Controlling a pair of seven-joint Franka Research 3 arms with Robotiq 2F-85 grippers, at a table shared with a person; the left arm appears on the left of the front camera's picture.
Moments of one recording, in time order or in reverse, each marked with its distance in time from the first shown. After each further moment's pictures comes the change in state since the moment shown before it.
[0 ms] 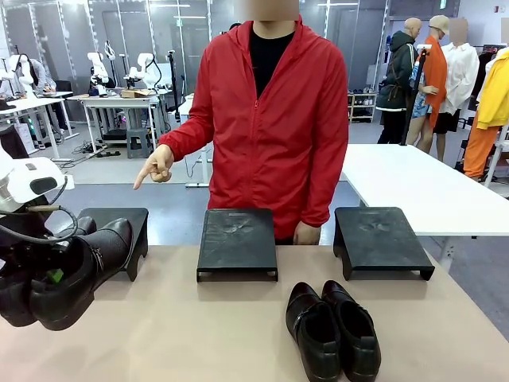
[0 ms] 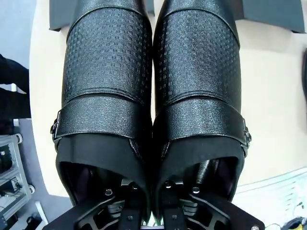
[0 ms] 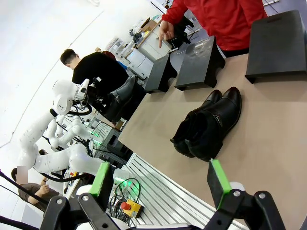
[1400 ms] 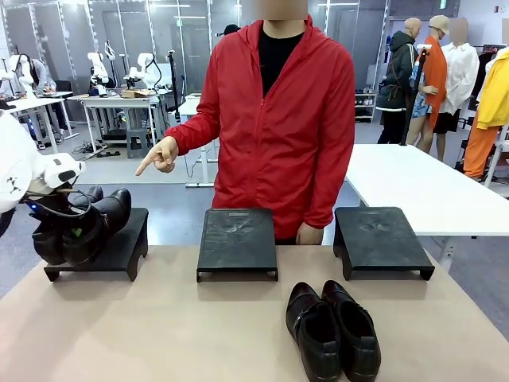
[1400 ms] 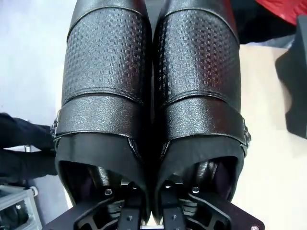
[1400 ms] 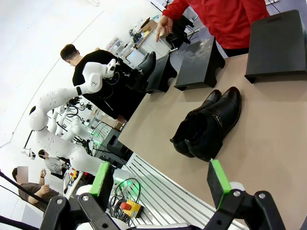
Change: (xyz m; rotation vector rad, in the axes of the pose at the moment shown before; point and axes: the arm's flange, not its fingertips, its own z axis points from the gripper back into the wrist) left arm 0.182 0.107 -0.119 0.032 -0.176 -0.047; right arm 0.000 0.000 0.000 0.000 0.000 -0.001
